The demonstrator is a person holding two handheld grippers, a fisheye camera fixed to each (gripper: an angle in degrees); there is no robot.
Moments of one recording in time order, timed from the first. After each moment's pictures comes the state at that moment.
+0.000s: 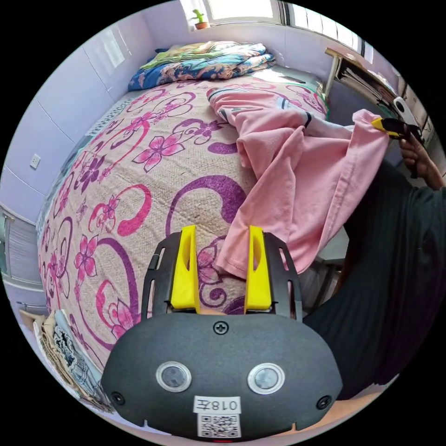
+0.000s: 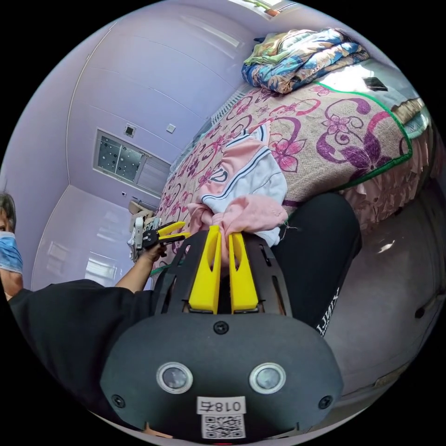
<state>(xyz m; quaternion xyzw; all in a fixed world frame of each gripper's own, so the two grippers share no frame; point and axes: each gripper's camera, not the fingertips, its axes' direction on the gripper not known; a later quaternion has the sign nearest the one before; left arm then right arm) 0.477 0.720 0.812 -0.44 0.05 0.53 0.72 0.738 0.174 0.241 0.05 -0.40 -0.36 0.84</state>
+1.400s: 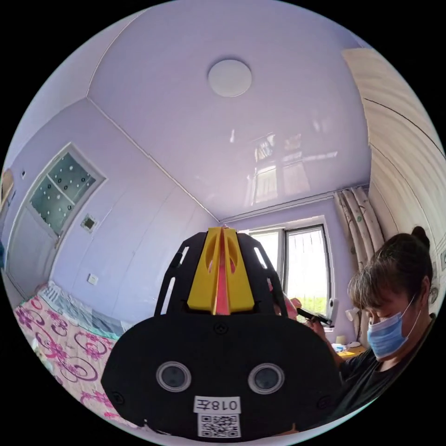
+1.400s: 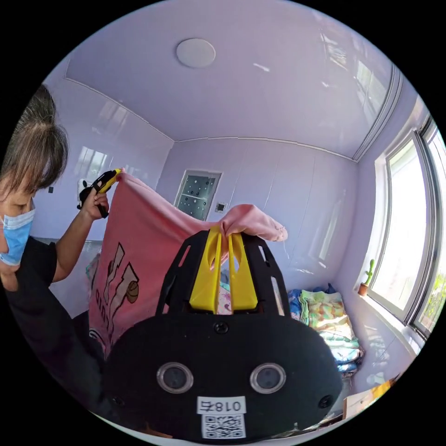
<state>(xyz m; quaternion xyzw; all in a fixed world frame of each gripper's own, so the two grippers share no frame) 0.286 0.435 0.234 0.29 0.35 0.18 0.87 0.708 0.483 -0.229 0.56 -0.34 -0.60 0.46</state>
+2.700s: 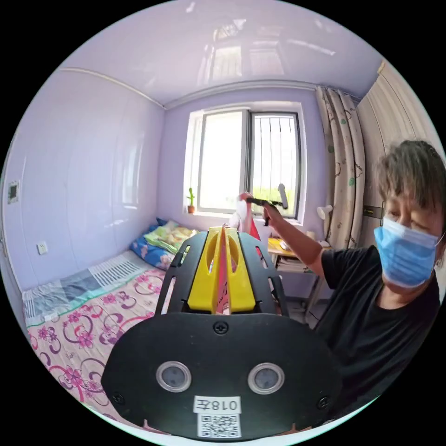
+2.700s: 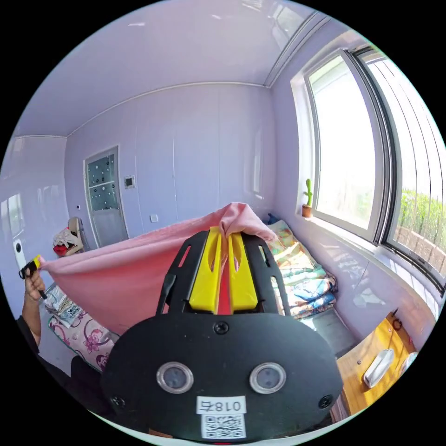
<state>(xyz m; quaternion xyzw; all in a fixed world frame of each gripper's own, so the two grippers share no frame) 0.431 0.429 0.509 -0.08 0.39 0.39 0.83 0.485 0.282 -0.262 0.52 -0.25 -0.42 0.70</state>
